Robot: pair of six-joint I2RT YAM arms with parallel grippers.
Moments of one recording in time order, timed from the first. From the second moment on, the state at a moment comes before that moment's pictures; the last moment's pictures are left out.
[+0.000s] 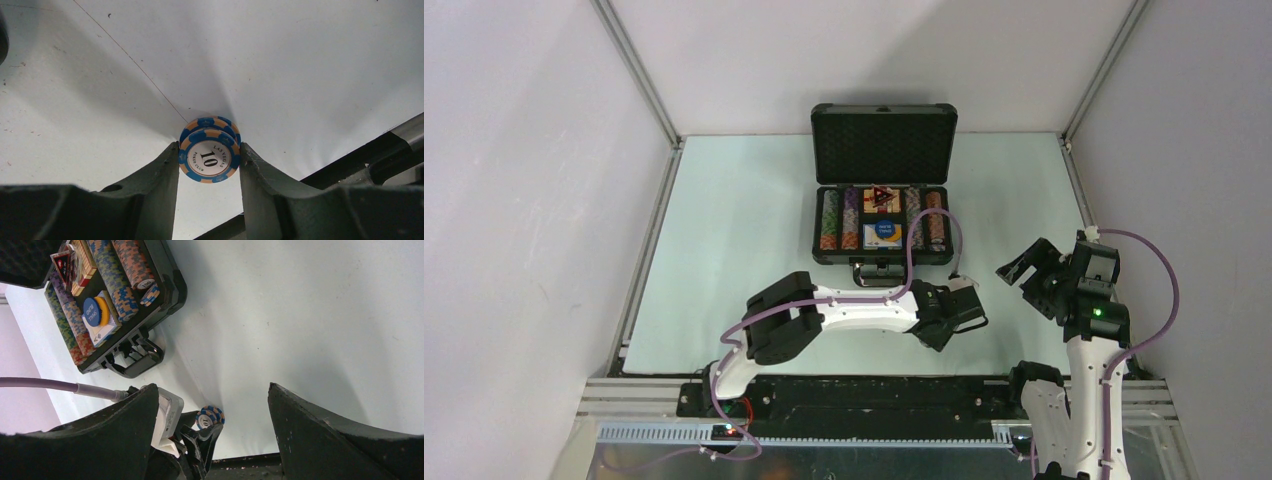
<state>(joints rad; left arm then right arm) -1.32 2.13 1.62 -0.70 -0.23 -0.59 -0.23 0.66 0.76 -0.89 -0.28 0.56</state>
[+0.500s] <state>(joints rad) -1.32 2.13 1.62 -0.70 -0.23 -0.59 -0.22 0.66 0.76 -0.89 -0.28 0.55</state>
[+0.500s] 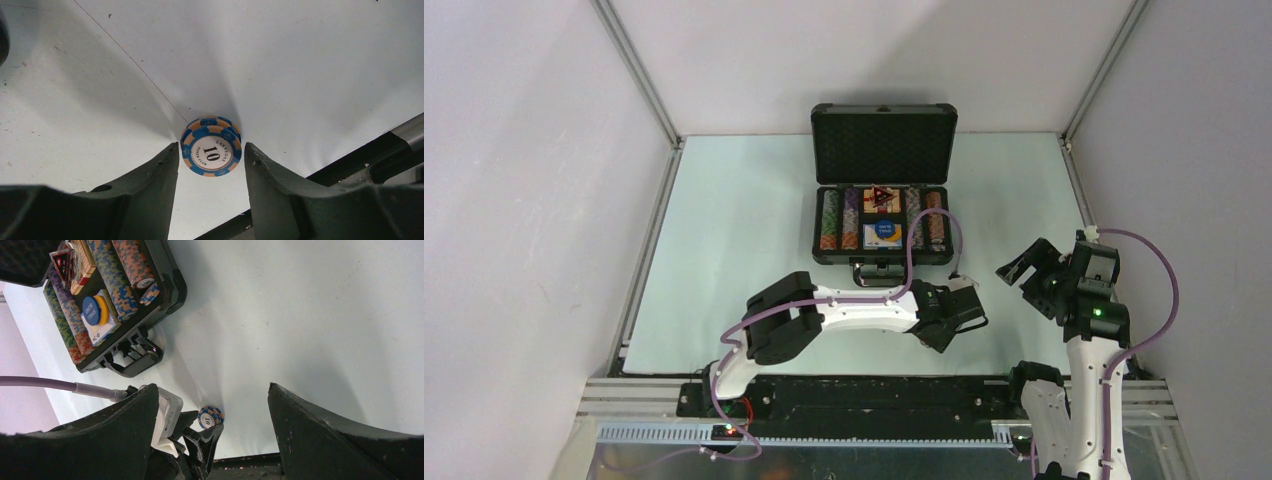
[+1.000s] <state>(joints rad) -1.32 2.11 1.62 -0.70 -0.27 -0.59 -0.22 0.66 0.76 -0.89 -0.28 0.55</state>
